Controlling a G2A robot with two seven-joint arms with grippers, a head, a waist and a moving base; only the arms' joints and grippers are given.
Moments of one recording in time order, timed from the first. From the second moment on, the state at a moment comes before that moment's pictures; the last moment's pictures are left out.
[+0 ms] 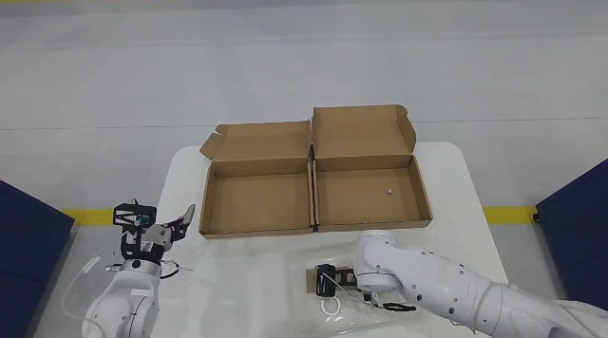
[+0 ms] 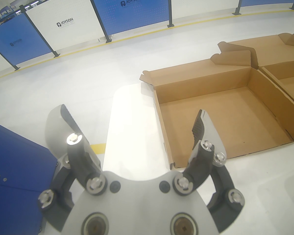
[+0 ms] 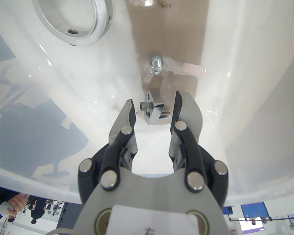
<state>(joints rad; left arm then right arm) 1.73 -1.15 -1.60 -1.80 1.33 0.00 0.00 -0.78 -1.01 0.29 -1.66 -0.91 -0.38 1.44</state>
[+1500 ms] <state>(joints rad) 1.73 -1.15 -1.60 -1.80 1.33 0.00 0.00 -0.87 -0.96 0.50 -1.76 -0.81 -0.36 1.42</state>
